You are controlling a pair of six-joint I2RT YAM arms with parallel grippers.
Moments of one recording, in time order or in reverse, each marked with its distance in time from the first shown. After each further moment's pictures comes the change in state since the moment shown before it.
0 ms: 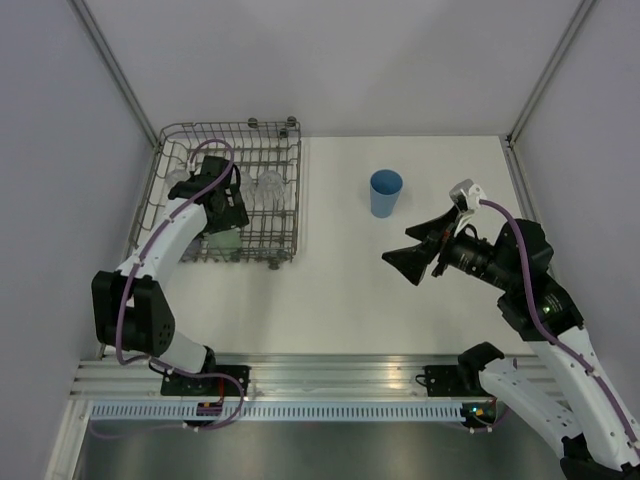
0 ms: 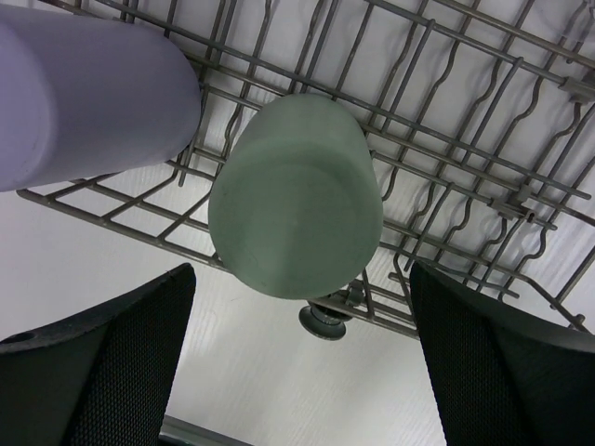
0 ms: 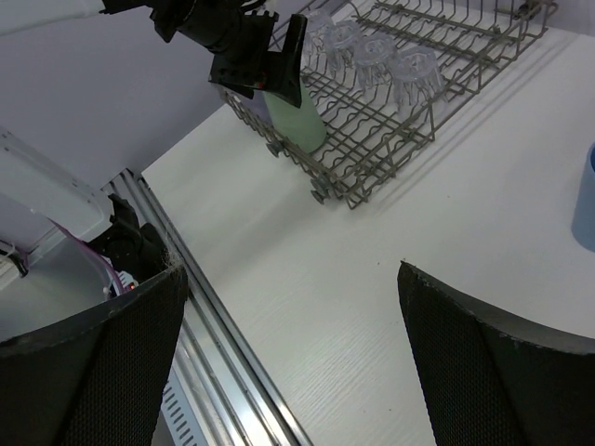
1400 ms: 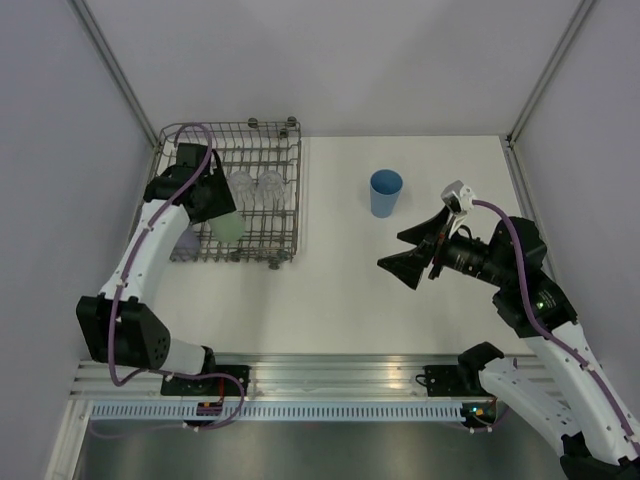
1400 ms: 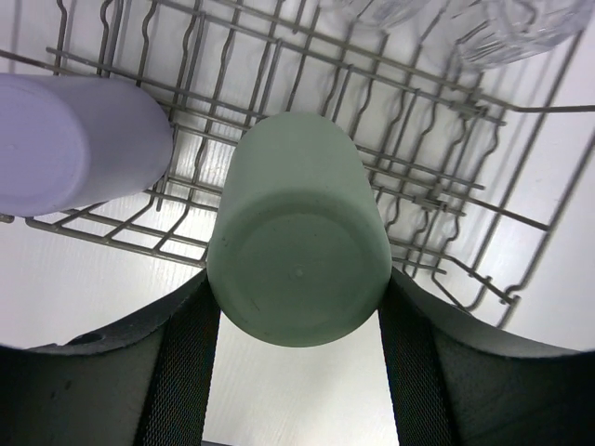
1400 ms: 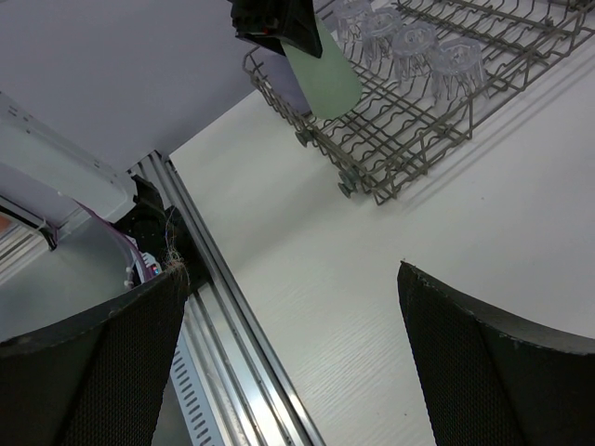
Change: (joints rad) left arm 0.067 -0.056 0.086 -0.003 0.149 0.061; right arm 0.000 0.018 -0.026 0.042 -0.114 0.005
